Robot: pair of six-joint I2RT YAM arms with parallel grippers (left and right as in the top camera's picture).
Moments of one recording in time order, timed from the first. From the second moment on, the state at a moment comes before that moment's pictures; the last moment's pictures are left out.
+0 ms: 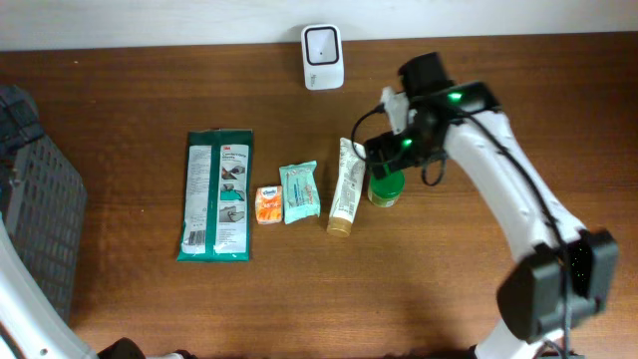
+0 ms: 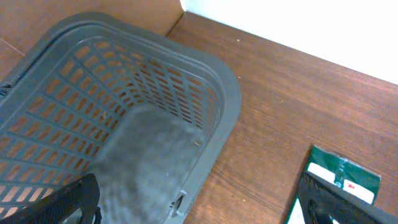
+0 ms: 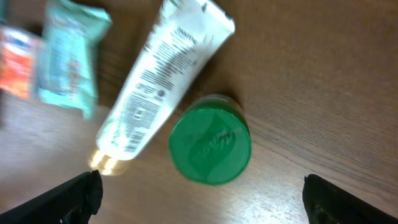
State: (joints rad) left arm 0.52 1.55 2.04 -1.22 -0.08 0.06; right arm 0.30 1.85 1.64 -1.15 -0.13 -0.03
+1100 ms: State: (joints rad) left arm 0.52 1.55 2.04 -1.22 -0.08 0.06; right arm 0.20 1.99 1.57 -0.94 0.02 1.16
